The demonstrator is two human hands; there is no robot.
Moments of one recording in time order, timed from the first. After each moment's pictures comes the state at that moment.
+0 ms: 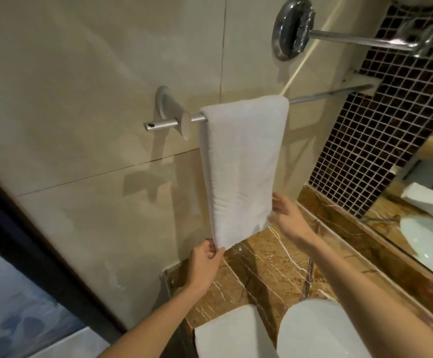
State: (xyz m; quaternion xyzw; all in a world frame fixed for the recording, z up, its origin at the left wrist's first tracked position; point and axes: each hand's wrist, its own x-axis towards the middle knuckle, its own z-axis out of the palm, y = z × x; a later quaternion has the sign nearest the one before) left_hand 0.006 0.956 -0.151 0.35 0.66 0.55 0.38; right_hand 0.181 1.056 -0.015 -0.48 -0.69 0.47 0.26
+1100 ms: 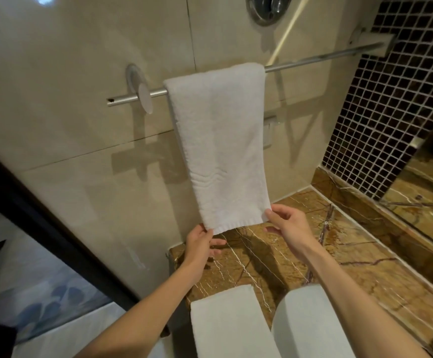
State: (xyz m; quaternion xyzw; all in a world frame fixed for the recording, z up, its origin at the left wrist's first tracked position) left_hand 0.036 0.942 -0.128 0.18 0.65 0.60 0.43; right_hand 0.223 1.053 -0.084 -0.42 -0.54 0.65 0.34
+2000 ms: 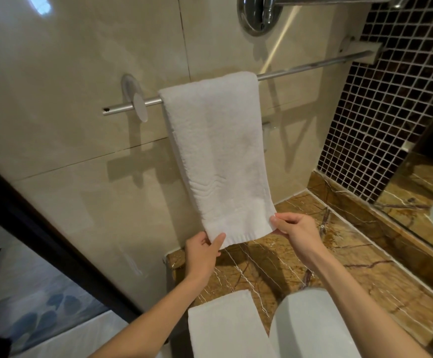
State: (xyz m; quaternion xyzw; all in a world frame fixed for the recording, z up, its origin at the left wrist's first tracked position) left_hand 0.059 0.939 -0.116 0.25 0.69 0.60 0.32; right_hand 0.242 1.053 -0.073 -0.45 -0.52 0.63 0.36
